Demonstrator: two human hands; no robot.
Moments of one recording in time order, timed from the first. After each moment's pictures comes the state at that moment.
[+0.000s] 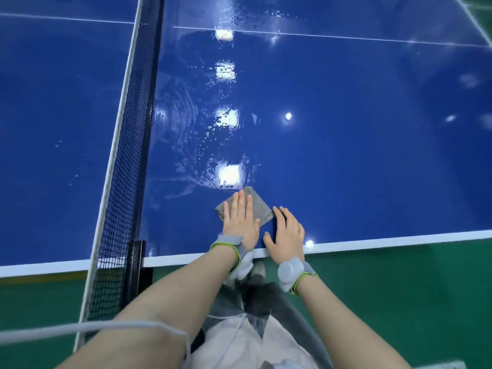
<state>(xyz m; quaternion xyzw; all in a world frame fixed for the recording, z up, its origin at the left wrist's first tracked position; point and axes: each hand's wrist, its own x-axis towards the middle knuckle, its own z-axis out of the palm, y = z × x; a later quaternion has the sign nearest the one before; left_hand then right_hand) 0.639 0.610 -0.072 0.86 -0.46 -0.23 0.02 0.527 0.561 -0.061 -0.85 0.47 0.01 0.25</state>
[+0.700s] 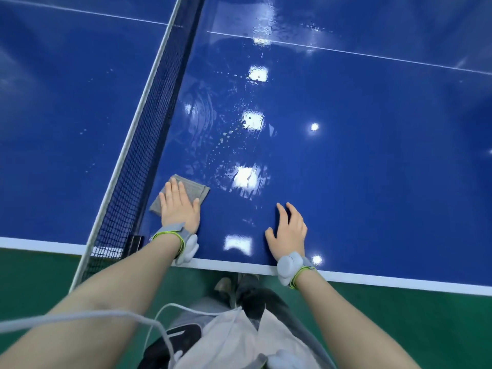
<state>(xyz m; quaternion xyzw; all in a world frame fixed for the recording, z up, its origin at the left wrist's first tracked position) 0.739 0.653 -0.065 0.96 -0.23 -0.19 -0.01 0.551 0.511 -0.062 -0.87 0.43 0.03 0.25</state>
